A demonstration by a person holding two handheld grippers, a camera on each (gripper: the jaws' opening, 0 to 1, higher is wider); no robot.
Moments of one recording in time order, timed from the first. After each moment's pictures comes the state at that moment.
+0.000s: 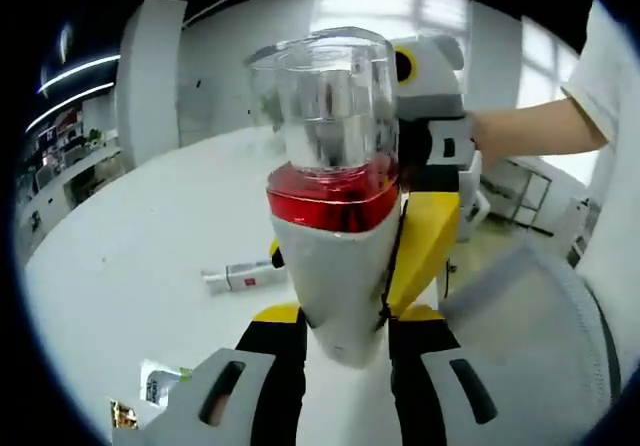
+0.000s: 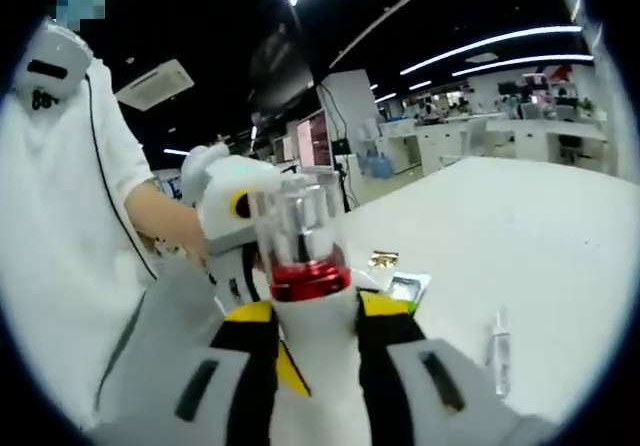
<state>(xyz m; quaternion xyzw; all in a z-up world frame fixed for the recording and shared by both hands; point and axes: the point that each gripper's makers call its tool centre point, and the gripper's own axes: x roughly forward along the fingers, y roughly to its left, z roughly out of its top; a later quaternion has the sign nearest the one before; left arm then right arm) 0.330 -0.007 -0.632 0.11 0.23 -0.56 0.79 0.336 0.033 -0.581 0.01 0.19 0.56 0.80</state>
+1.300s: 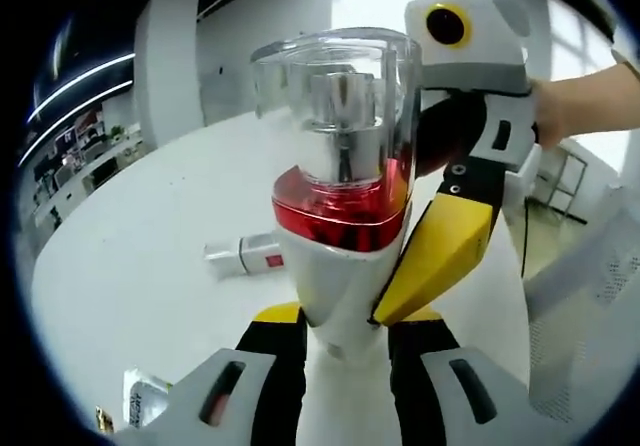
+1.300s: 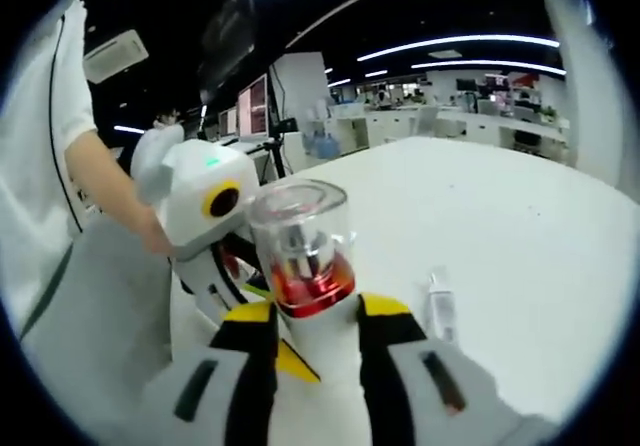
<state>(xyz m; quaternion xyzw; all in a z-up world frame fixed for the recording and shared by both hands) 0.381 -0.032 -0.709 0.14 0.25 -0.52 0.81 0.385 -0.007 -0.659 -0.04 0.21 0.50 0.84</state>
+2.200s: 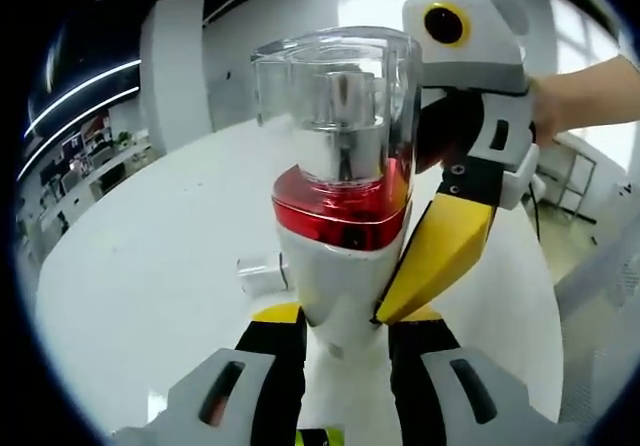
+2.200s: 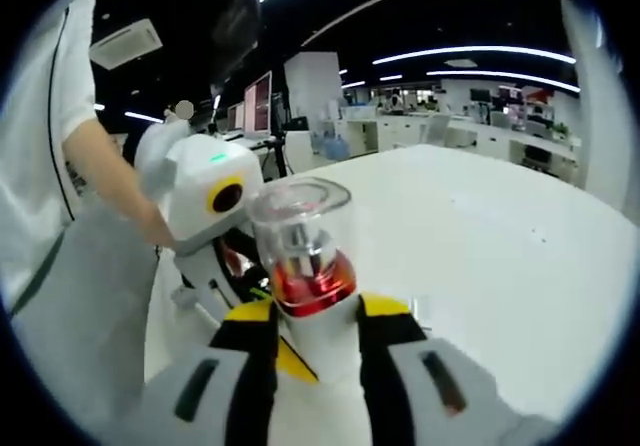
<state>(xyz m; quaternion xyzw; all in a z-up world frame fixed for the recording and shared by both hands) 0.420 -0.024 -0.707 0.14 0.24 -0.50 0.82 0.421 0.003 -0.657 -0.08 0.19 0.52 0.83</state>
